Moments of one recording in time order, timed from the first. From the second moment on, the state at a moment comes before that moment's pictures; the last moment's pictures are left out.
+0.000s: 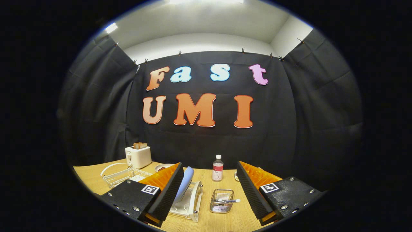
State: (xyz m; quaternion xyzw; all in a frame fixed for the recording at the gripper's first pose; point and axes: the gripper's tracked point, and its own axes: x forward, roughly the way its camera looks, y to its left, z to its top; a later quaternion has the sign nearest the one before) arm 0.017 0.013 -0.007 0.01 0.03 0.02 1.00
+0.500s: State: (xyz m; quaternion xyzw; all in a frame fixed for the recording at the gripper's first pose) arm 0.064 0.055 -0.013 -0.01 0.13 0.08 0.99
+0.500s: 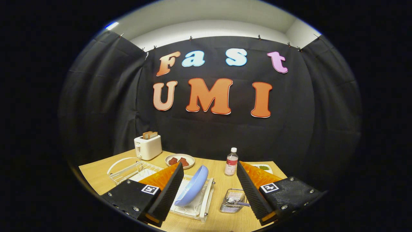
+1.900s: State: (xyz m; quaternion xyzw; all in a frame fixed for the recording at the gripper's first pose) arm 0.148 0.099 -0.159 0.02 0.46 -0.01 0.89
